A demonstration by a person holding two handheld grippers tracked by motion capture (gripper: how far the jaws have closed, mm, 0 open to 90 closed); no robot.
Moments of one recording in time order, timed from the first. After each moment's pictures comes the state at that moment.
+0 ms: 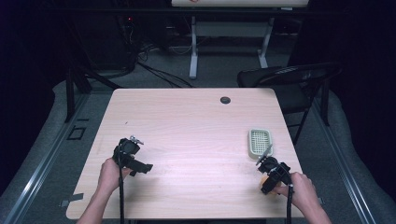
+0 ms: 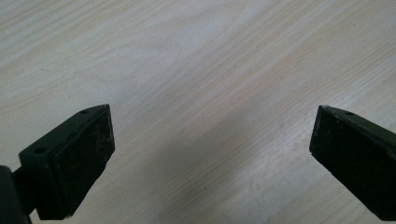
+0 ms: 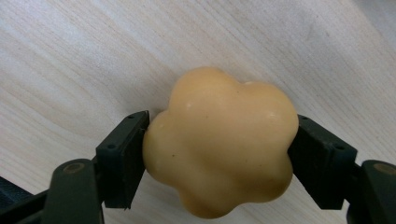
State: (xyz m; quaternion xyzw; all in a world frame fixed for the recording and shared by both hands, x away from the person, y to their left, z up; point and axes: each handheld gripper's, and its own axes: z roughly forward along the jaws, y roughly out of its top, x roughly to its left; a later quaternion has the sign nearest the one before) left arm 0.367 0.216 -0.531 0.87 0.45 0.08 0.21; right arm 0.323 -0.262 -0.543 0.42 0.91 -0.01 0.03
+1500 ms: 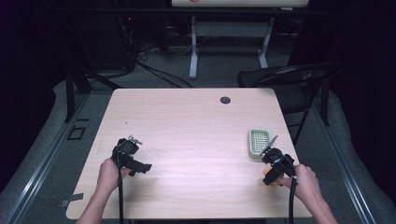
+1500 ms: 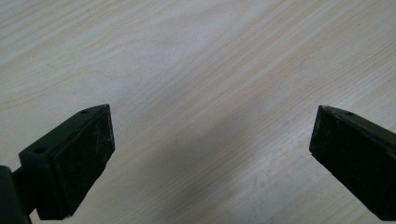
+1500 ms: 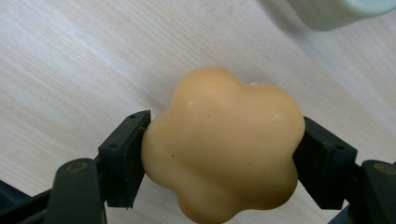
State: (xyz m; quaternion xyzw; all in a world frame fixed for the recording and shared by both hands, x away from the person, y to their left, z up) left arm 0.366 0.220 -0.531 0.86 0.45 0.08 0.21; right arm 0.339 -0.271 -0.520 0.44 0.90 0.01 0.04
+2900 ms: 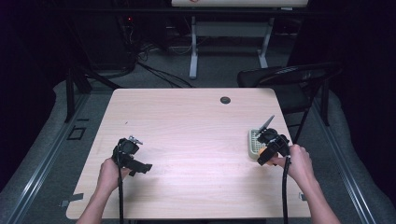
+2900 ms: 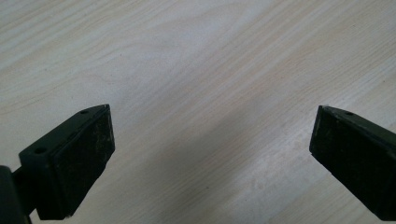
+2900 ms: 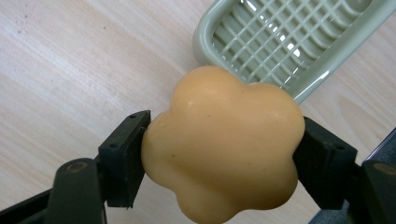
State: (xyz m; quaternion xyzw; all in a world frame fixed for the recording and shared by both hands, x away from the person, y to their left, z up) left arm 0.366 0.219 -0.531 0.87 0.45 0.08 0.21; right arm 0.385 -0.258 -0.490 0.46 0.88 0.06 0.06
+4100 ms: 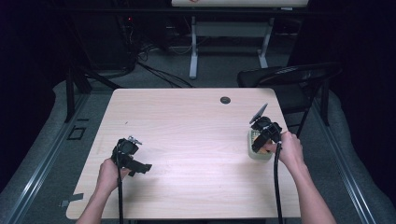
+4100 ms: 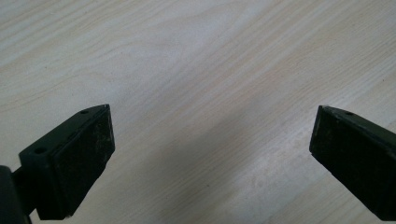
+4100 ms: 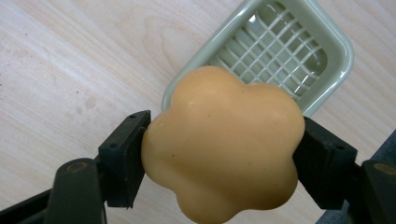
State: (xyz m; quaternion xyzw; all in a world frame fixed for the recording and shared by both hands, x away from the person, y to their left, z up) left arm 0.366 0.221 -0.531 0.87 0.45 0.08 0.21; right arm 0.432 -0.249 -0.490 0.47 0.88 0.05 0.08
